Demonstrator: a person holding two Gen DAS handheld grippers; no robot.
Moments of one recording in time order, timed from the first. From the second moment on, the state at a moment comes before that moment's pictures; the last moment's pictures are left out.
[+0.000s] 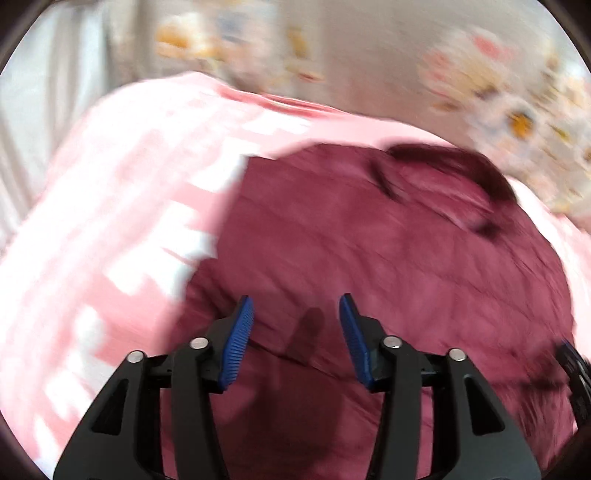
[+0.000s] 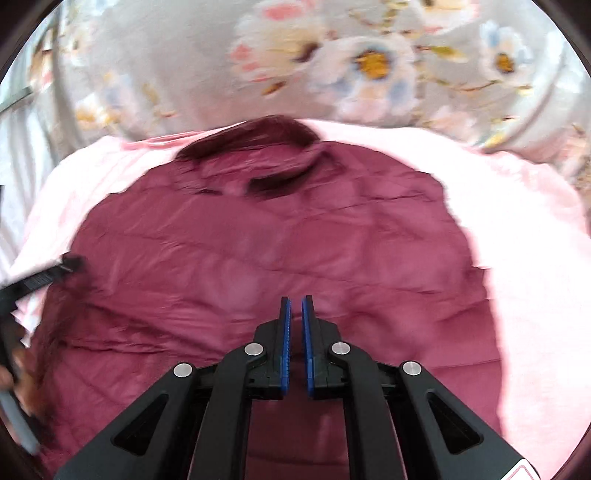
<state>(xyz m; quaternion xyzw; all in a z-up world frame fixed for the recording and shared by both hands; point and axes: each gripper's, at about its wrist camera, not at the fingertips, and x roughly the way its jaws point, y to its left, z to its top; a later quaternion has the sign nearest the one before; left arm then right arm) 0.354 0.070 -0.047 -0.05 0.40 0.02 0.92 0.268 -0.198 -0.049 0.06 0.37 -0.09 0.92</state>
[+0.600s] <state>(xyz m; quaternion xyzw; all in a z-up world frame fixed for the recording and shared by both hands) 0.371 0.095 -0.085 -0.04 0.44 0.07 0.89 0.277 -0.221 -0.083 0.09 0.42 -0.09 0.90</state>
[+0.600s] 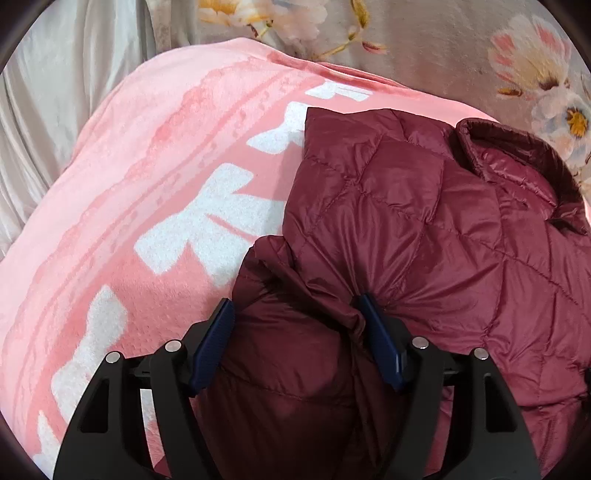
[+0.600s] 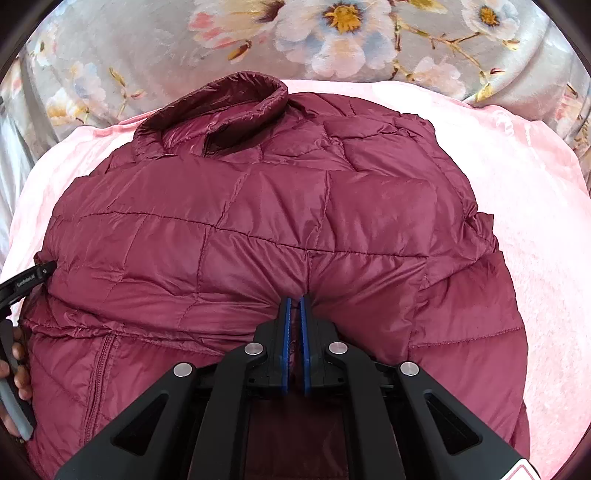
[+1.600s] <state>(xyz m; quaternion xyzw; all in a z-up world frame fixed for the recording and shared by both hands) 0.514 -0.018 -0.025 -0.24 0.46 -0.25 0.82 0.416 -0.271 -0.028 0.26 0.34 0.08 0.90</state>
